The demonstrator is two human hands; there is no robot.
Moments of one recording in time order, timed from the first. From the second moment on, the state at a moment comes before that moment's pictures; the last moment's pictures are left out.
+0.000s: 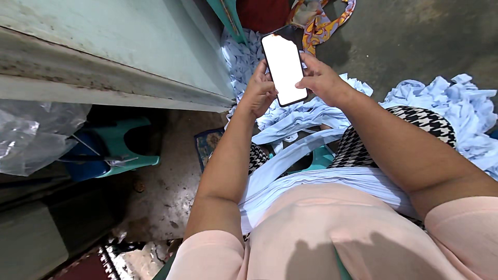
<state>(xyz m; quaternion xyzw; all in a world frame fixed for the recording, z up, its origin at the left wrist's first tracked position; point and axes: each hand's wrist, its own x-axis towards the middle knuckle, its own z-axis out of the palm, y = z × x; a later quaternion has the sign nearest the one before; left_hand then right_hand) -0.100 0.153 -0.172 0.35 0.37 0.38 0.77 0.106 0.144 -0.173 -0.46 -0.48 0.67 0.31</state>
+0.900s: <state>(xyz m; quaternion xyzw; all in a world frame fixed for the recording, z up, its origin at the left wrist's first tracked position) -0.100 0.153 -0.171 0.35 0.38 0.38 0.77 0.111 0.148 -0.167 -0.46 -0.44 0.72 0.28</state>
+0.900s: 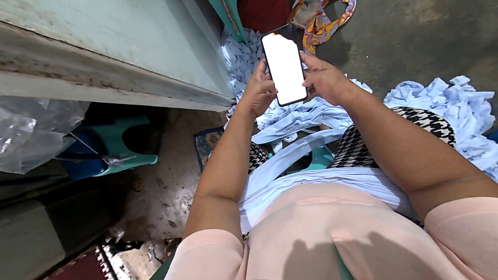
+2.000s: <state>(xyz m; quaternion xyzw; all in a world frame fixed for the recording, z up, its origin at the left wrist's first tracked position) -0.099 0.152 -0.172 0.37 0.36 0.35 0.78 0.111 0.148 -0.171 -0.52 -0.45 0.67 0.28</state>
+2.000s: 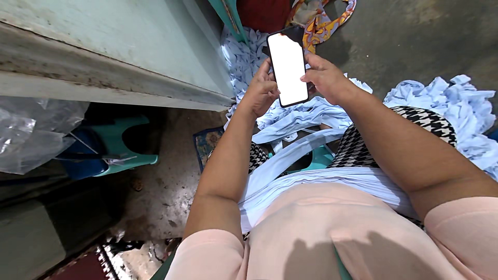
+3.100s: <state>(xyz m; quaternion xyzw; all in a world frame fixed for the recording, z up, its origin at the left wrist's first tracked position) -0.096 0.151 -0.175 0.37 0.37 0.34 0.78 0.108 0.144 -0.174 -0.53 -0.45 0.66 0.29</state>
